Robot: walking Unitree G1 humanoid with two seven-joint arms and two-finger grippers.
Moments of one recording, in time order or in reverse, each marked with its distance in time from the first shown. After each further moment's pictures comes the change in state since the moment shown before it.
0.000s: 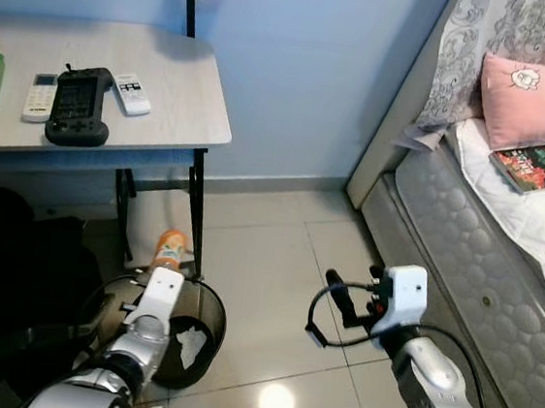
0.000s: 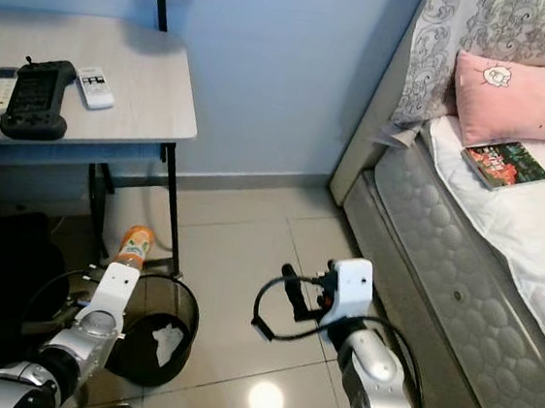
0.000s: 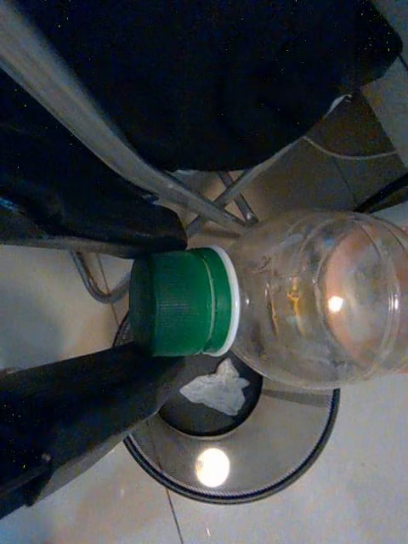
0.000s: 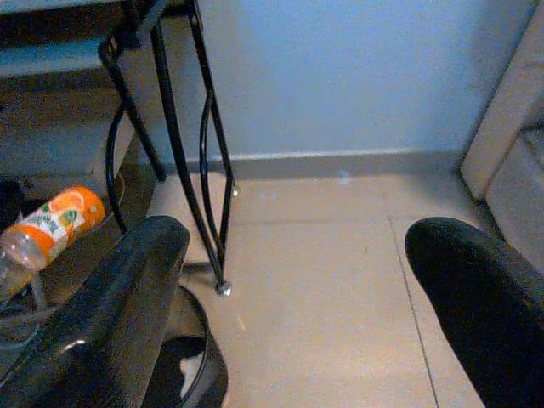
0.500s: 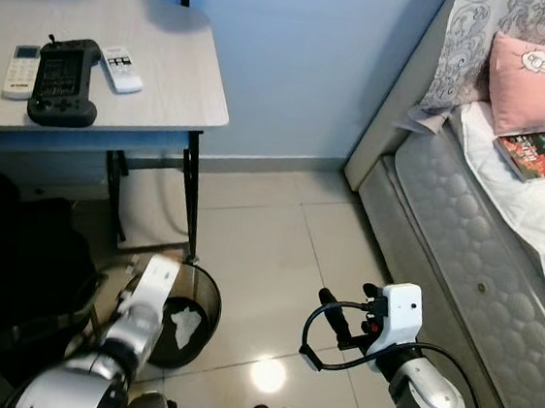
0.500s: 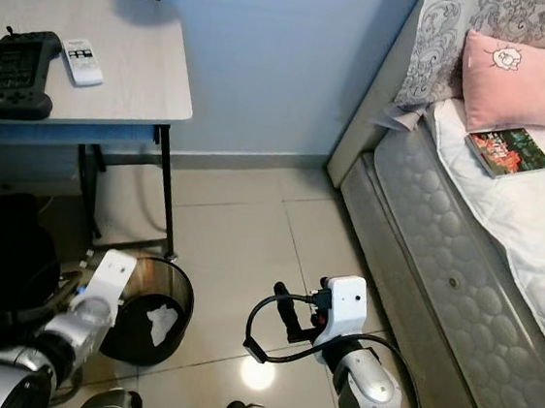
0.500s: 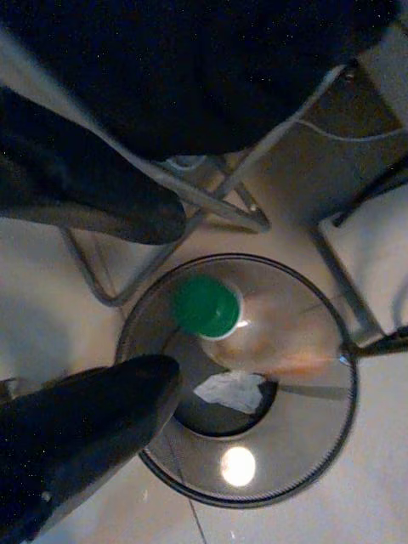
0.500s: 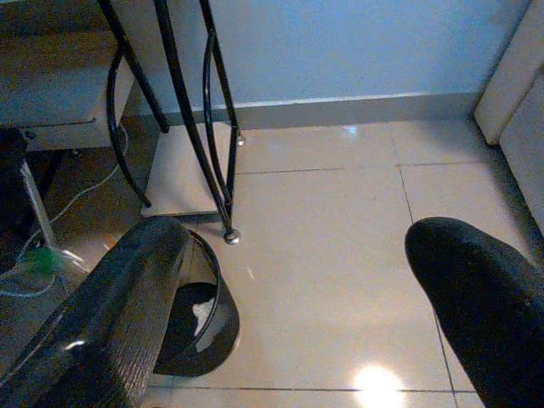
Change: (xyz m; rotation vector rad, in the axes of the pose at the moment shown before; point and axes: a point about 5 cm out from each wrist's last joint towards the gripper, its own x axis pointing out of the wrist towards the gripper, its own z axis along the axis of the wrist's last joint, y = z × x) left arm 0.004 0.014 0.021 0.063 -0.031 0.012; right arm -0.013 0.013 -0.010 0.025 0.046 0.027
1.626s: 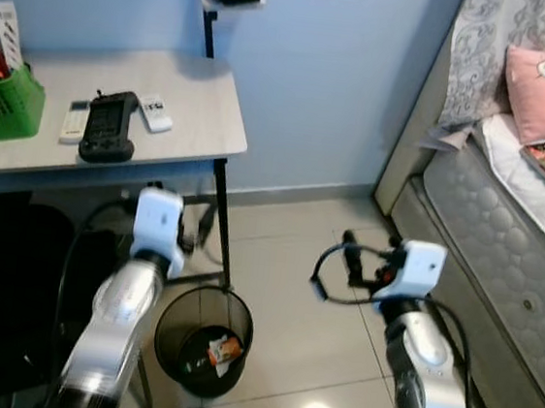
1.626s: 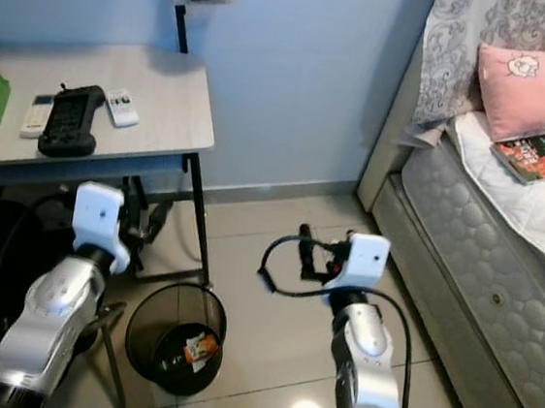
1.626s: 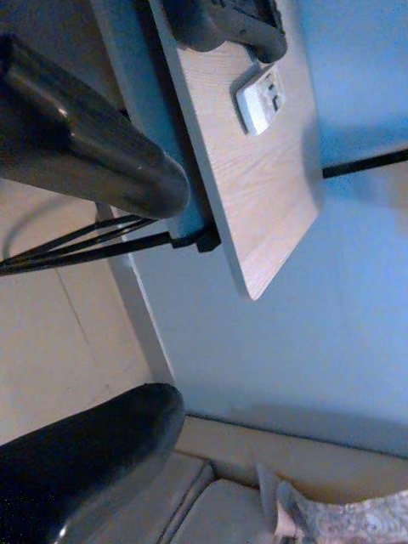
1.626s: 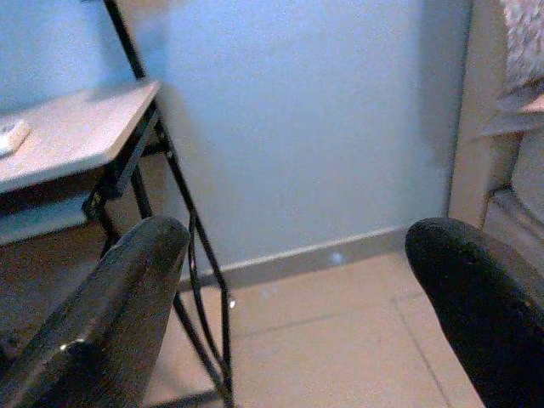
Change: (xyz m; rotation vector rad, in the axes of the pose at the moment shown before) left arm -0.094 0.022 0.083 -0.309 -0.854 -0.265; right arm 0.037 -0.019 0.048 0.034 -0.291 -0.208
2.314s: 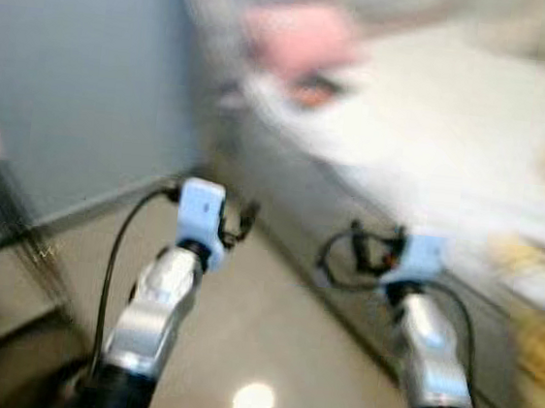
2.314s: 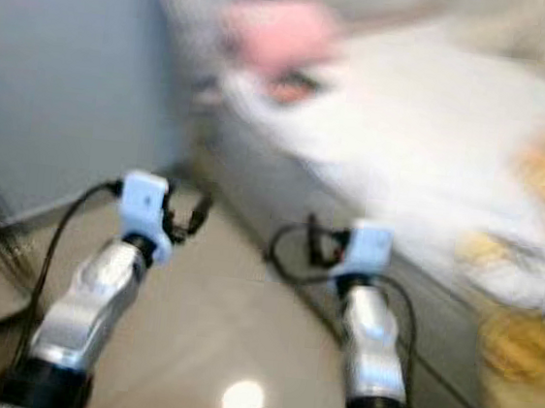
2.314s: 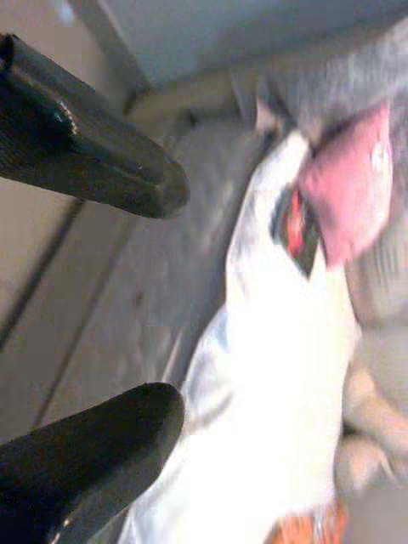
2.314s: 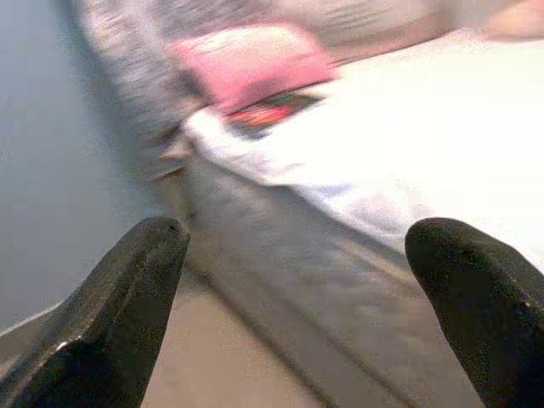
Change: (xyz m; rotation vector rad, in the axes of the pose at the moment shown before) left arm 0.027 -0.034 0.011 -0.123 0.038 -0.102; right arm 0.016 -0.006 0.001 -0.045 -0.006 -0.022
